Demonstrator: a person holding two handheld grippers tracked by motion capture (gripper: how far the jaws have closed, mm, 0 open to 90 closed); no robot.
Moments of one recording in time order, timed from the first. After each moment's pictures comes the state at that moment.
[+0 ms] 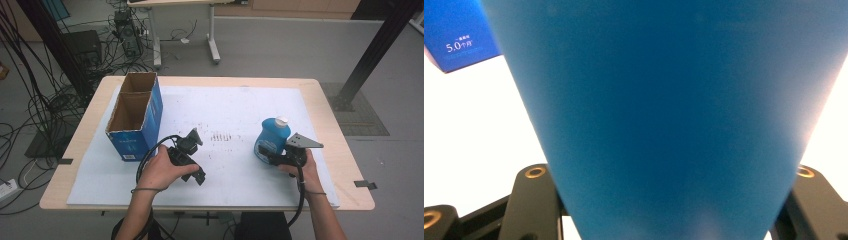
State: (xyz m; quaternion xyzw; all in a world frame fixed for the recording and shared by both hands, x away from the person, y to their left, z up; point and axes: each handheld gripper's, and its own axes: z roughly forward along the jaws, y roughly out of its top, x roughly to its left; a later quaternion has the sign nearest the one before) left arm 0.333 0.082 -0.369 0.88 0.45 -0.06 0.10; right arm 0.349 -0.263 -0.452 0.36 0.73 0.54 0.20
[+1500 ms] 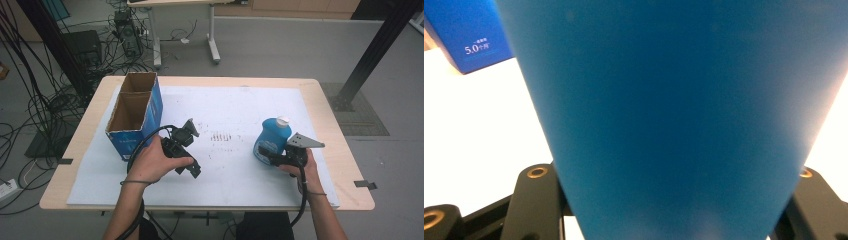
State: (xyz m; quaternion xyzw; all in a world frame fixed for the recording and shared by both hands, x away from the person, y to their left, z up) left arm 0.334 0.092 -0.329 0.90 0.42 -0.04 0.11; right arm 0.348 -0.264 -0.448 0.34 0.74 0.55 0.19
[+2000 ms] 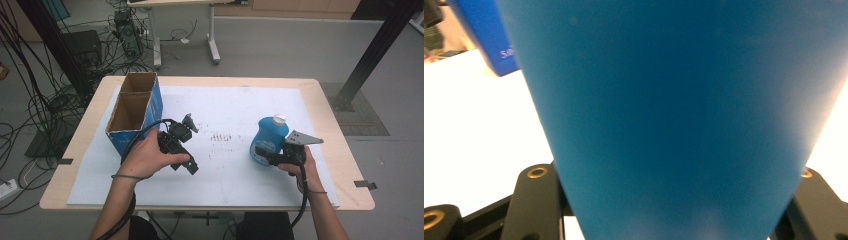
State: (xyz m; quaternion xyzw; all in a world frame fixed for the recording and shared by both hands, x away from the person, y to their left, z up) left arm 0.335 0.095 -0.306 0.92 0.38 -0.02 0.11; right arm 0.349 -0.256 -0.434 0.32 0.75 0.56 0.14
